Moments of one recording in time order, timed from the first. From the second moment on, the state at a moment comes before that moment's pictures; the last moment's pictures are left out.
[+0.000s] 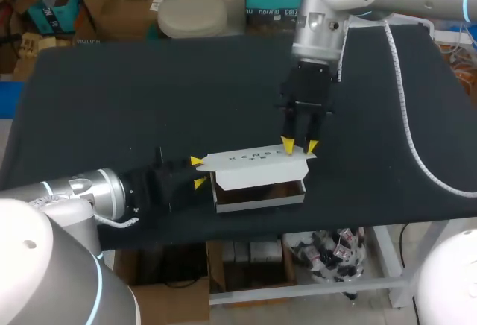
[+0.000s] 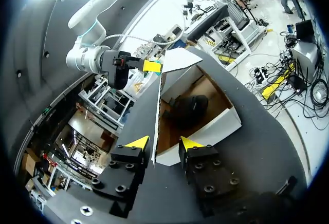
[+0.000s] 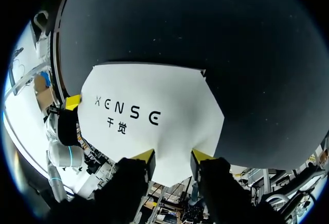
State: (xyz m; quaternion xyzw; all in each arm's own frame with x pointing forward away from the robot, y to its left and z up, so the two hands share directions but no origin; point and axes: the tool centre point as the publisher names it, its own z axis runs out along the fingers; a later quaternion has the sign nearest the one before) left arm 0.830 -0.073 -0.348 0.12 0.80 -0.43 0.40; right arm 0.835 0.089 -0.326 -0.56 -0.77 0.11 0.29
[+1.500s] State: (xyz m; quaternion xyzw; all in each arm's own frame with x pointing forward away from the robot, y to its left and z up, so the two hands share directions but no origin) left arm 0.826 0.001 -0.298 -0.05 0.92 -0.31 0.24; right arm 0.822 0.087 -0.337 -0.59 -0.76 0.08 0.26
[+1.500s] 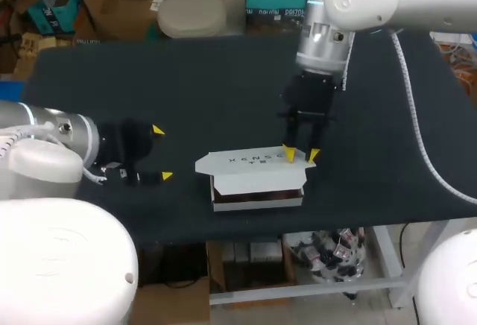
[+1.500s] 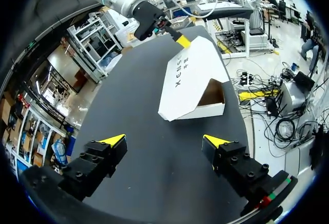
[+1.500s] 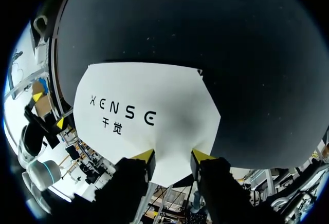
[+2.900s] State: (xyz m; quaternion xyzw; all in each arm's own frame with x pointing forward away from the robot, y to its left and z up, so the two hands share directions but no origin) left arm 0.881 -0.036 -0.271 -0.44 0.82 -0.34 -0.16; right arm 0.815 0.086 -0.341 -0.61 -0.76 0.05 0.24
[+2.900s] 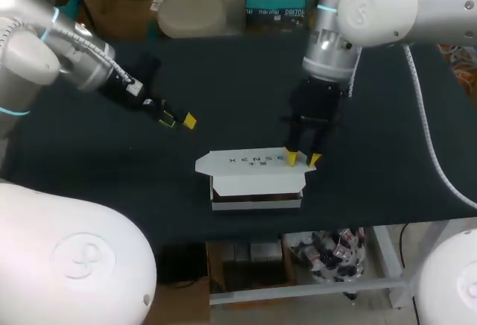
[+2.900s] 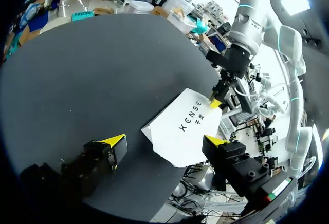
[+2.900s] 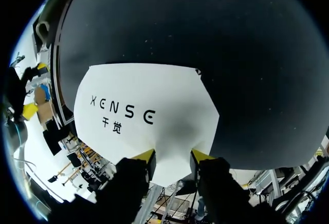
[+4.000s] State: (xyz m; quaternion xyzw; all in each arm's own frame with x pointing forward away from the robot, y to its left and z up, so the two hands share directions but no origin) left arm 0.880 -0.054 -0.277 -0.73 0.62 -0.23 -0.14; right arm 0.814 0.083 -0.346 -0.62 -0.75 0.02 0.22
